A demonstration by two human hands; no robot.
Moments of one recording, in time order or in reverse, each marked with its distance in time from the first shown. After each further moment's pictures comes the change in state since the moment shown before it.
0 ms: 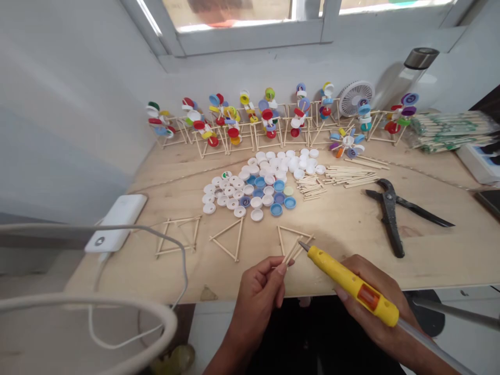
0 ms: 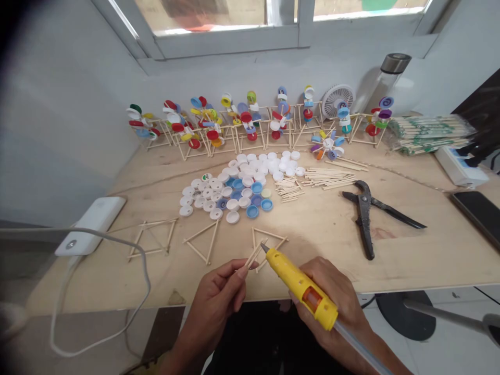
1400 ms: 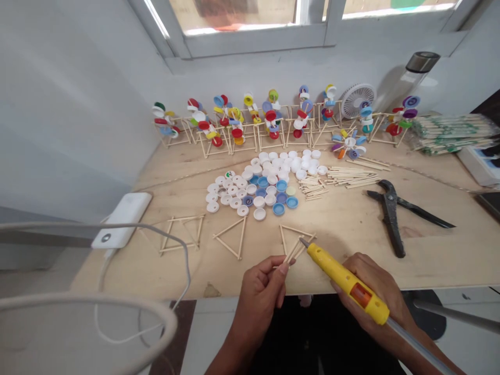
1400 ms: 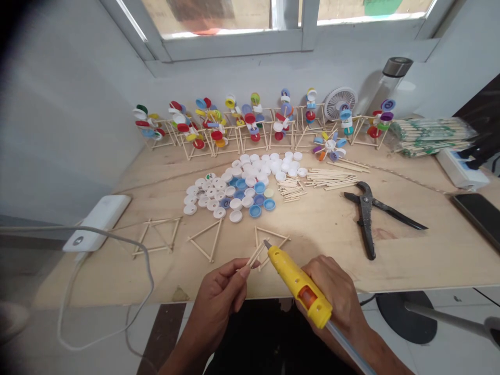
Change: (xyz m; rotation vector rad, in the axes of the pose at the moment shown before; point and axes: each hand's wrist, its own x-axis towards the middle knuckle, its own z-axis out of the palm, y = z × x) left_hand -0.005 -0.004 -0.002 0.005 0.012 0.027; right_hand -0.002 0.014 0.014 -0.129 0.087 -0.115
